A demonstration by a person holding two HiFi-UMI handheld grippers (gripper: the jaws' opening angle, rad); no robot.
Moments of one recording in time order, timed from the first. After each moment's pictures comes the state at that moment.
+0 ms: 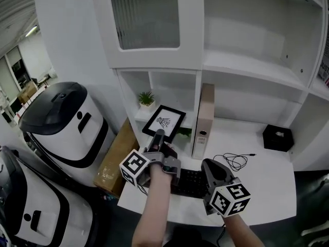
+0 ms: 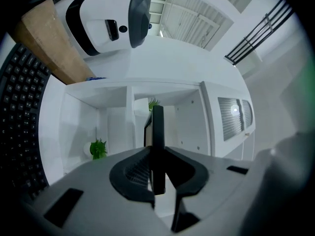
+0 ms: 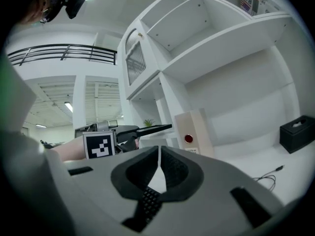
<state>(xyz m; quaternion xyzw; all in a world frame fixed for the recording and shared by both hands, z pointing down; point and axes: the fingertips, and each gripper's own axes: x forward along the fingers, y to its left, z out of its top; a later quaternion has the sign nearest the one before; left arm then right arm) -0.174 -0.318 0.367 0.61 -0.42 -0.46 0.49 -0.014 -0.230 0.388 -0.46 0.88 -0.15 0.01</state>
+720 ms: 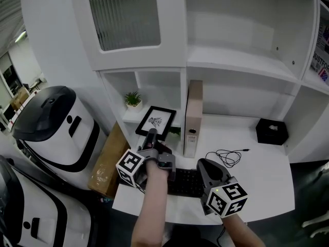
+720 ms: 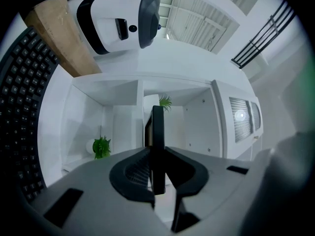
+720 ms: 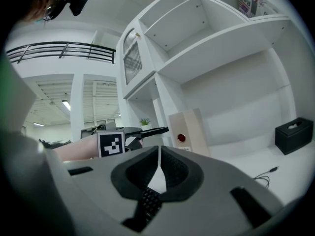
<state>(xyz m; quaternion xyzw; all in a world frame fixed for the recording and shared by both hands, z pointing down) -0.163 -0.338 0.389 0.57 -0.43 -0.48 0.51 0.003 -0.230 0.394 -0.47 0.87 -0.15 0.00</state>
